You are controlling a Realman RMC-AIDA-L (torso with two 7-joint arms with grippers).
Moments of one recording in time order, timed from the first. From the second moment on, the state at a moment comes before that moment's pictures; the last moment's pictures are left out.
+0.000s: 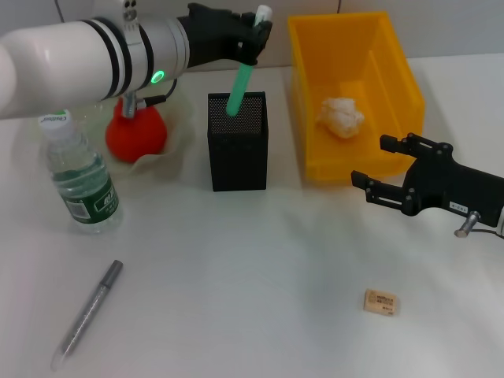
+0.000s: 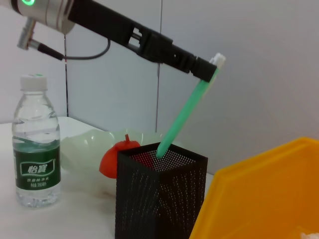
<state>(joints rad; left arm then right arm) -0.69 -2.08 1.66 1.10 2.07 0.52 -2.36 0.23 2.08 -1.09 -0.75 -1.44 -1.16 1.01</state>
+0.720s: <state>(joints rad) -0.67 -2.08 1.73 1.01 2.03 0.43 -2.36 0.22 2.08 -1.10 -0.78 -1.43 -1.18 1.03</state>
